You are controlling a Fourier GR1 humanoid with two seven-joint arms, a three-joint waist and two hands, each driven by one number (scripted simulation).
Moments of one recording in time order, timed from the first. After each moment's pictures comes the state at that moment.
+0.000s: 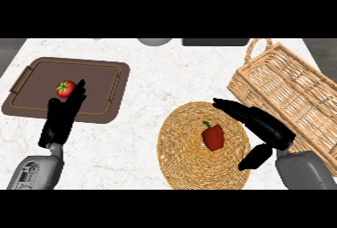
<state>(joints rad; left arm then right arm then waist) -0.19 0.23 0.02 -1.39 -0.08 0.03 0.21 -0.23 -0.30 0.17 -1.46 0.61 0.43 -0.35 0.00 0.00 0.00</state>
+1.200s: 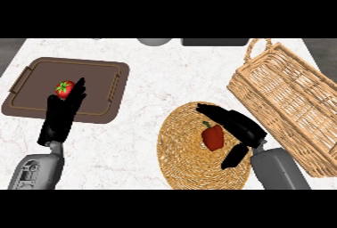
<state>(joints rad) -0.21 0.19 0.08 -1.41 -0.13 -0.02 0.24 -0.28 -0.15 0.17 -1.27 0.78 0.39 -0.39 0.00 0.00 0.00</state>
